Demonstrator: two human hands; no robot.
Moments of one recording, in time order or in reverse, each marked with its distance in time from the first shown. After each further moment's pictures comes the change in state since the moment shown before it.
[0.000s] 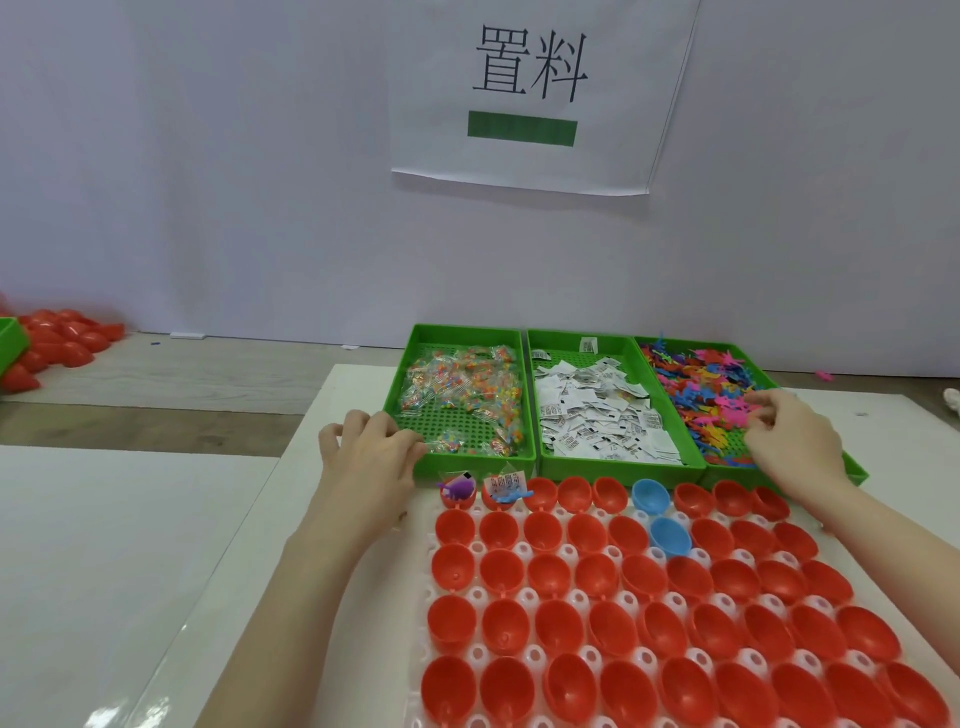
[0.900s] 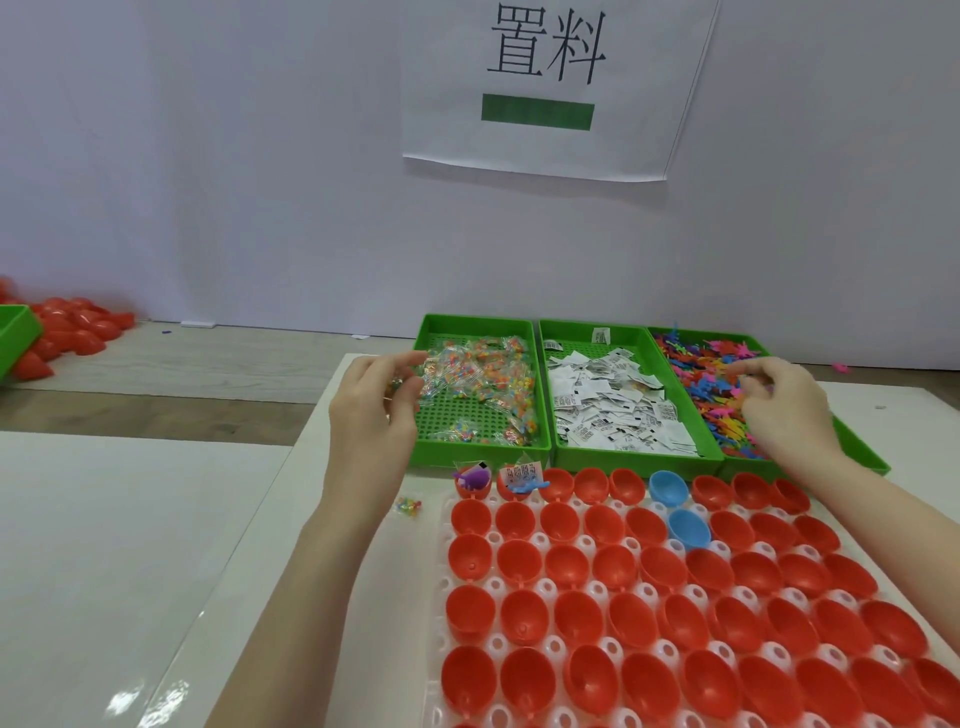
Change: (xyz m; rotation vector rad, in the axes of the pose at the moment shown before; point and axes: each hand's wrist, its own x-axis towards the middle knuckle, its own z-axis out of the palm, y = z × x) left_hand 0.000 0.015 -0.033 -0.809 0.458 -0.050; right_hand 0.003 -0.029 0.002 0.185 -0.007 -0.046
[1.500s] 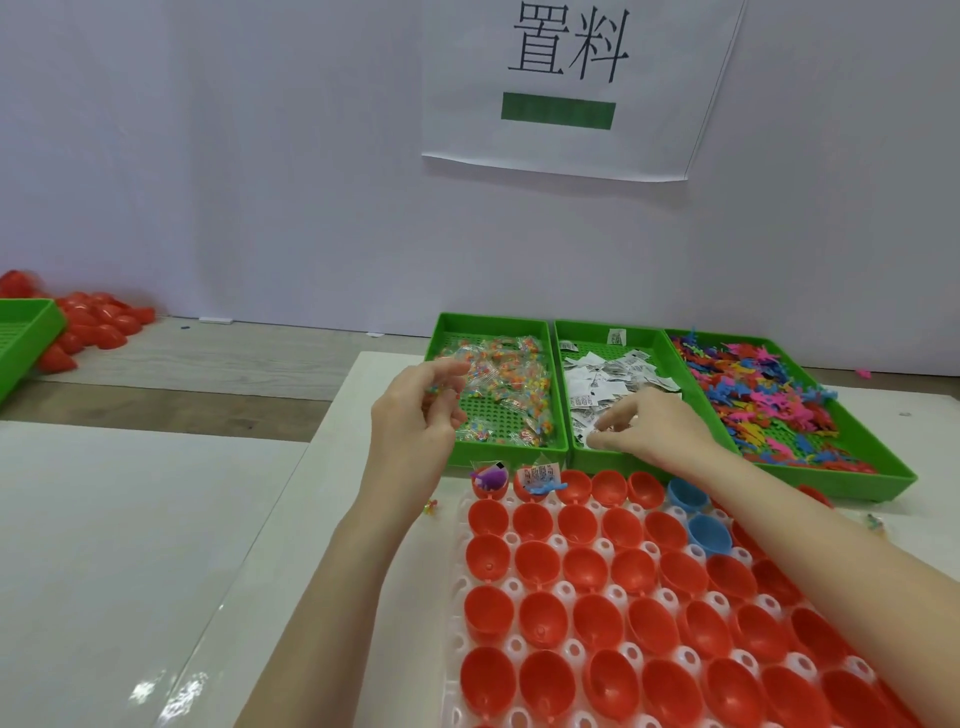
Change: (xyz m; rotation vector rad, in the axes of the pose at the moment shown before) left_hand -0.005 0.003 0.009 -0.231 -0.127 -0.139; right_hand -0.025 -0.055 0.062 -0.274 -0.510 -0.209
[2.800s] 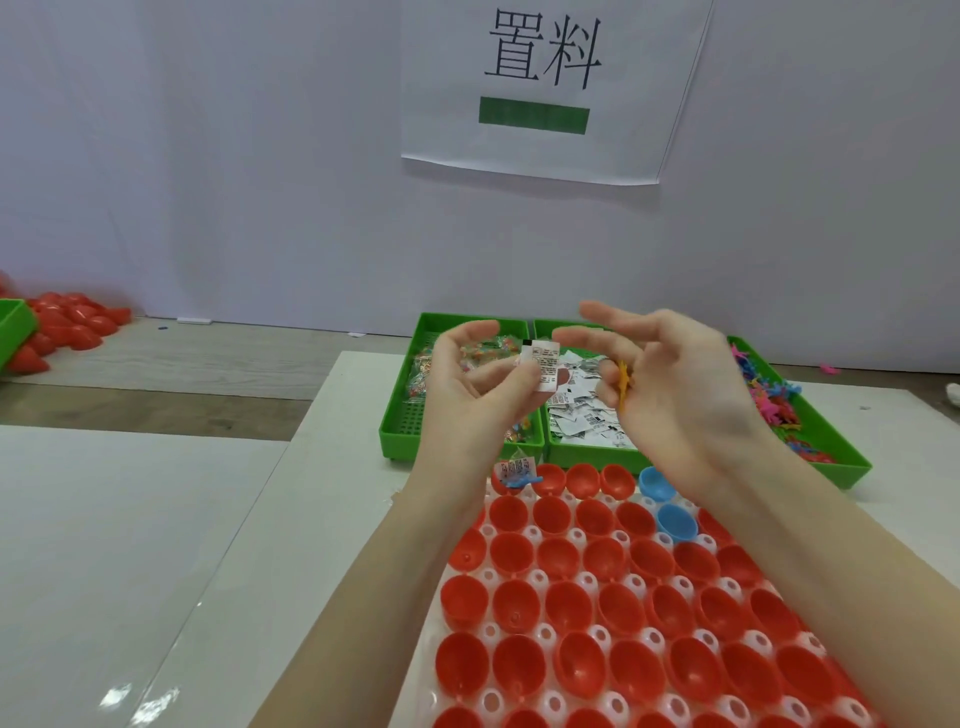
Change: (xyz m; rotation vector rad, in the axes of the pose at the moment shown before) left_hand -0.019 0.070 0.028 -0.690 -0.144 -0.253; right_hand -0.084 -0.075 -0.063 1.423 0.010 -0.017
